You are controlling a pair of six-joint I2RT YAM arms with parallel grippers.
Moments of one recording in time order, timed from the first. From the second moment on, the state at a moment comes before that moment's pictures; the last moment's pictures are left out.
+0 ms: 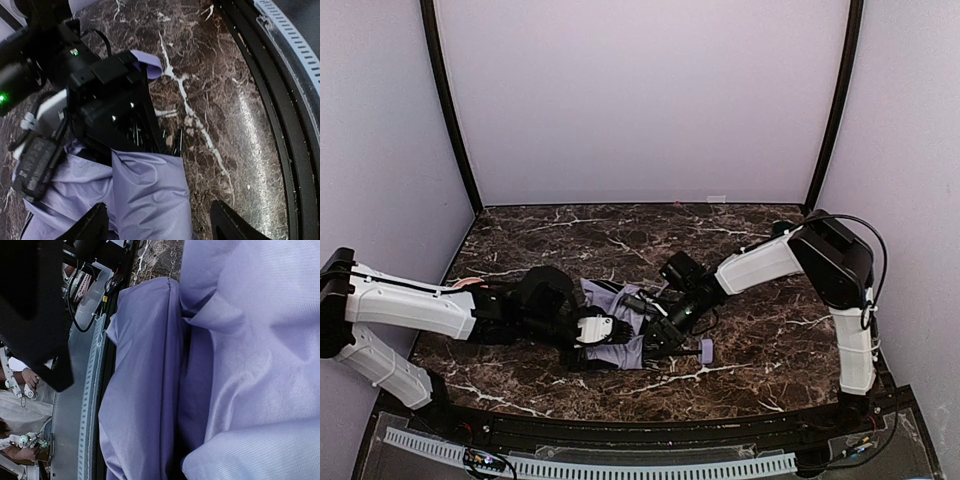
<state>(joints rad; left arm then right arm) -1.00 1.35 0.67 -0.01 0.28 0.61 0.83 2.13 1.24 -0.32 -1.07 -0.17</state>
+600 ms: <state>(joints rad) -1.05 1.67 0.79 -0.04 0.06 0.61 0.82 2.14 1.30 -0.42 -1.06 -0.16</state>
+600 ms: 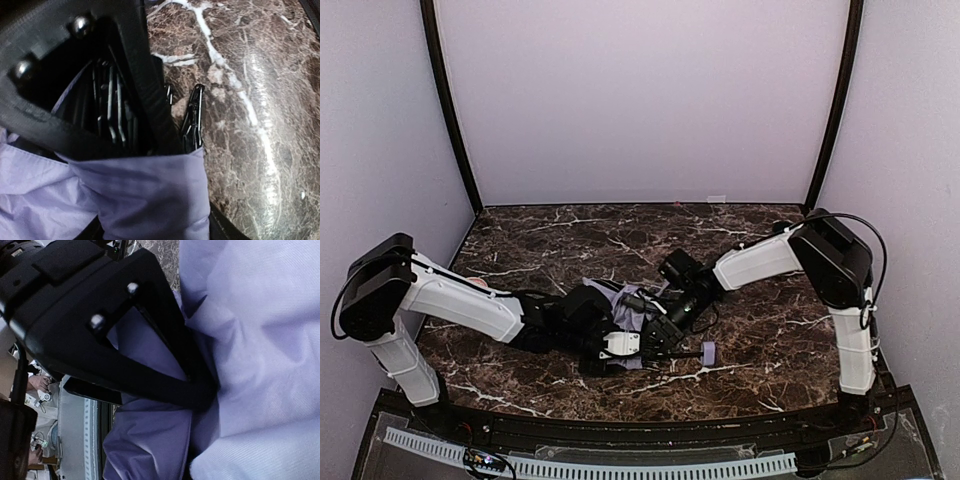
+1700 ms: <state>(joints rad) -0.87 1.97 1.25 -0.53 0.57 0.48 1.06 1.29 0.67 0.03 -0.29 -0.46</state>
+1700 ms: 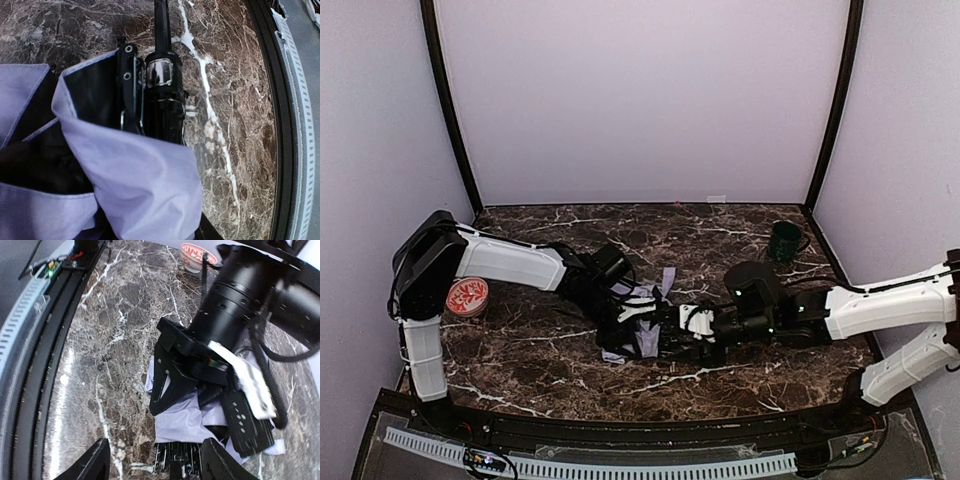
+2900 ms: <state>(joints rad) -0.77 2.02 1.33 -0.60 0.79 0.38 1.08 1.77 0.84 0.12 -0.01 -0.74</state>
